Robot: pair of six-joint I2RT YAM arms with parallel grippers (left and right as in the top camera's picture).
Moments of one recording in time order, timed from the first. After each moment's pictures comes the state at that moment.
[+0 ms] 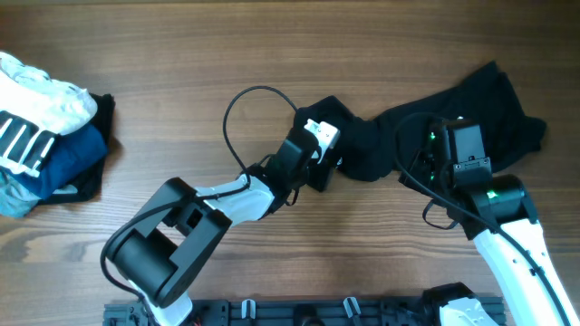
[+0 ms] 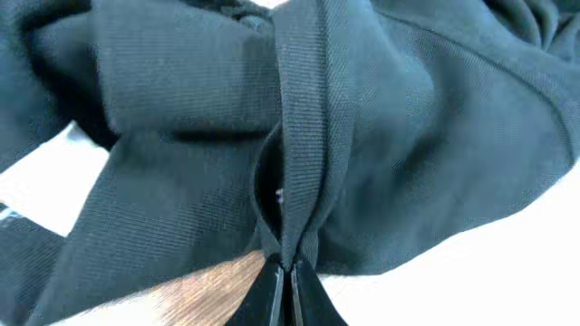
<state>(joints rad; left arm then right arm) -0.71 1.84 0.82 0.30 0.20 -0.26 0.21 1.07 0.94 -0.96 0.14 0.59</state>
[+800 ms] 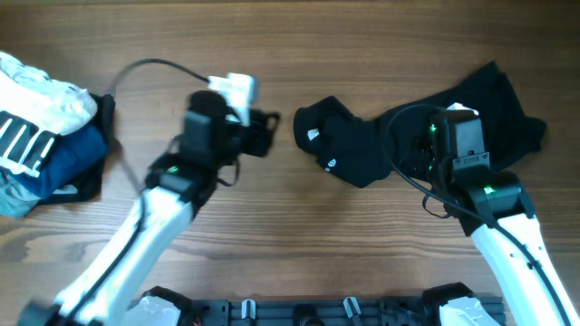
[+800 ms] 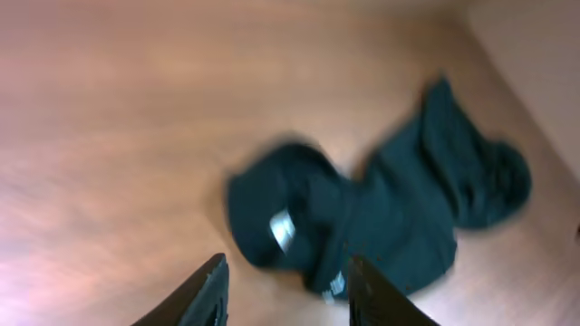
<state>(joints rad) -0.41 1.32 0.88 -0.17 0.26 -0.33 0.21 1.09 0.94 -0.83 0.20 0.47</state>
